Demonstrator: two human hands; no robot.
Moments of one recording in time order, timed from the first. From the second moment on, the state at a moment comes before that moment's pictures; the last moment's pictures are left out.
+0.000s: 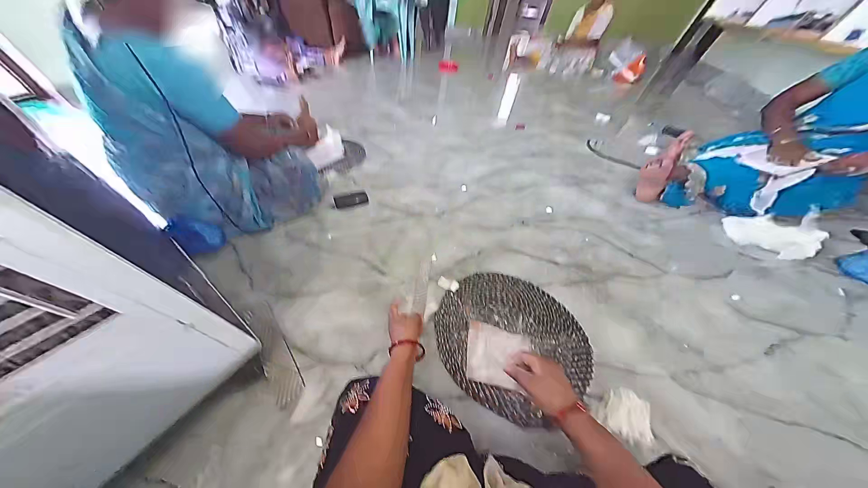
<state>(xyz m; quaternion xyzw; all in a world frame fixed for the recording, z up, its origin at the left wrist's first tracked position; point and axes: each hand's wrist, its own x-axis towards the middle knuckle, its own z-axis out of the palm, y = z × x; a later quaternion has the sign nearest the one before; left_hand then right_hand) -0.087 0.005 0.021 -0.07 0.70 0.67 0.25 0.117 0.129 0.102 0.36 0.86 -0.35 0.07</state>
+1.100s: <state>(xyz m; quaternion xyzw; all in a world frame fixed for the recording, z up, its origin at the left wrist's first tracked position) 0.048 0.046 -0.031 0.00 0.85 0.32 0.43 0.227 0.194 0.108 0.47 0.76 -0.39 -0.22</state>
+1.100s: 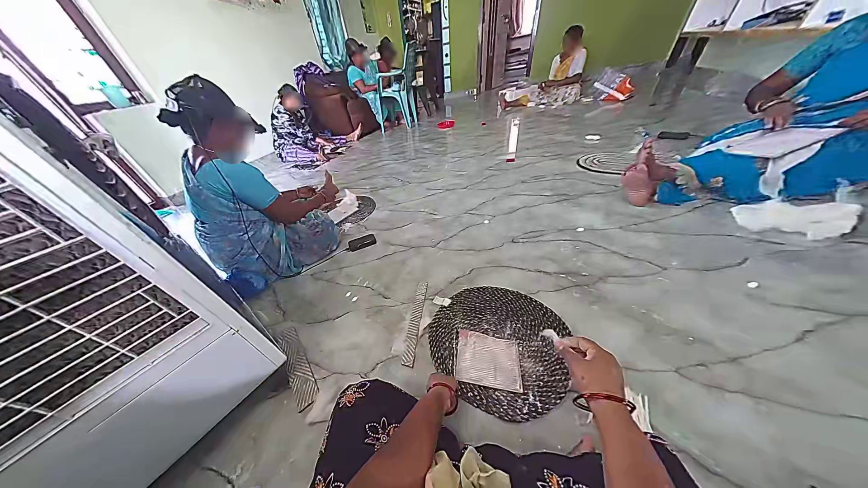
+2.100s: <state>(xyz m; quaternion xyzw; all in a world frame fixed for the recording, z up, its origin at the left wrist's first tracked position) 0.029 0.039 -0.016 0.04 0.90 0.18 0.40 0.234 0.191 0.109 0.50 0.76 -0.39 -0.18</state>
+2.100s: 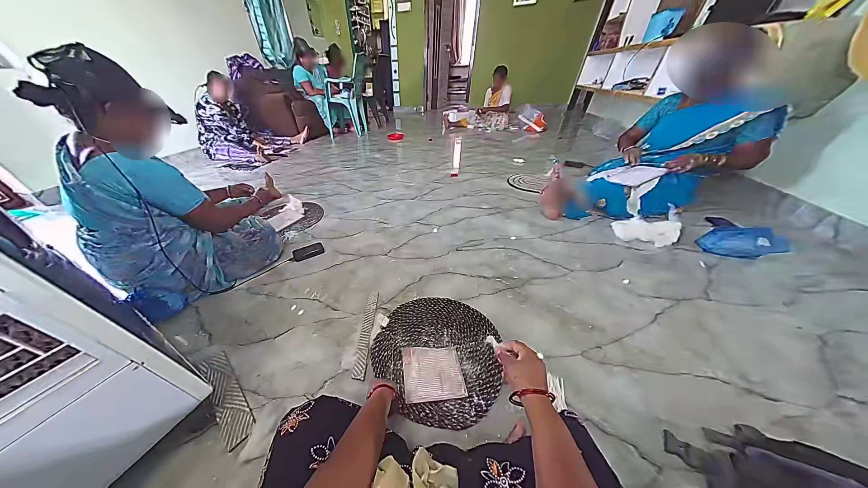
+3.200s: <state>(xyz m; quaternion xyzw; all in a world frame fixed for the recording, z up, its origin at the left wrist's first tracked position) 0.053 0.007 0.017 0.04 0.70 0.60 0.38 0.213 0.163 0.094 0.41 0.84 -0.34 -0.09</state>
